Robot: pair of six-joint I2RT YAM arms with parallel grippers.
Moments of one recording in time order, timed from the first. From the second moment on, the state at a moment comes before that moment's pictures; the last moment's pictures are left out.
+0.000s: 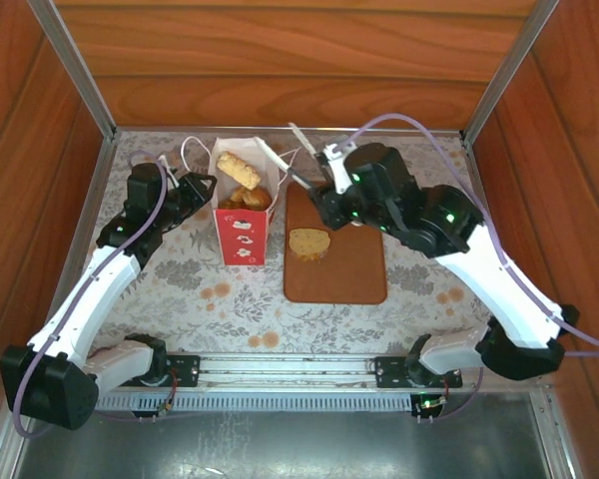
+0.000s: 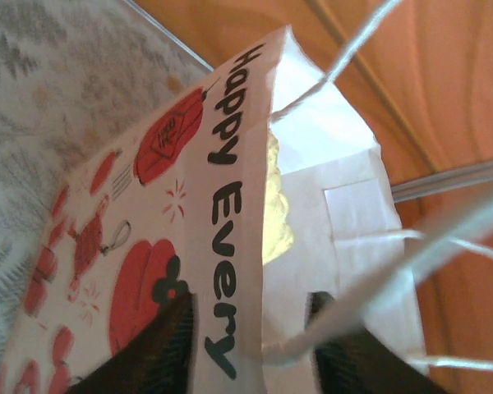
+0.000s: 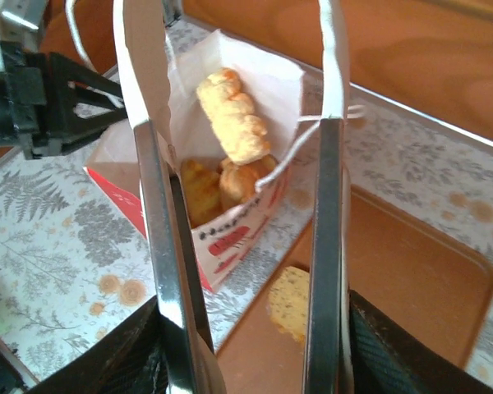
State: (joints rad) left arm -0.28 1.07 0.93 -0.29 0.21 -0.89; right arm 0.97 1.32 1.81 -1.12 0.27 0.21
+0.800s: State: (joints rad) left arm -0.28 0.89 0.89 -0.35 0.10 -0.71; right arm 0.66 1.10 1.07 -1.14 0.03 0.46
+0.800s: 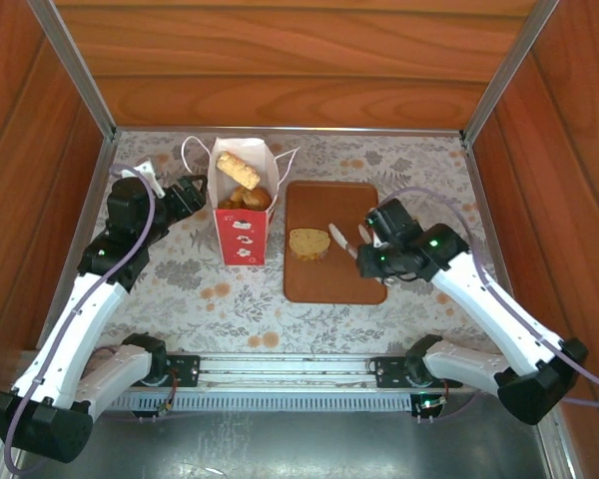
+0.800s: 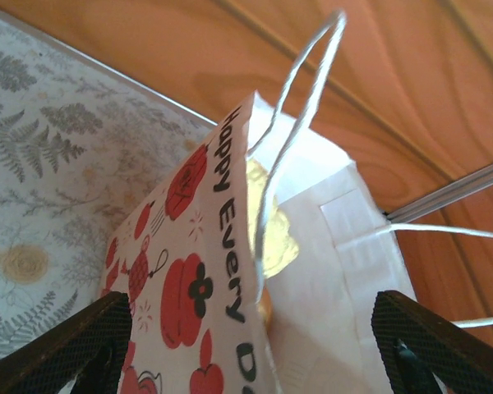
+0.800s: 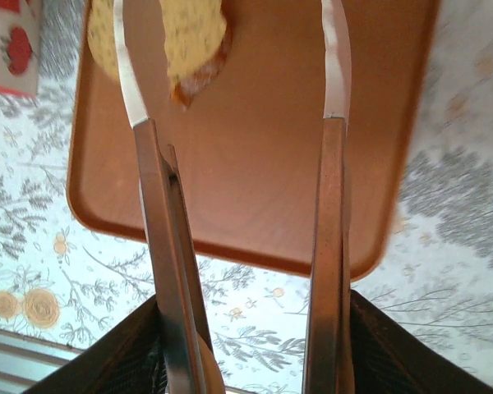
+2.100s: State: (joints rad) left arm -0.27 0.87 0.87 -0.35 0.08 -0.71; right arm 0.57 1.39 1.04 -0.99 -0.24 0.42
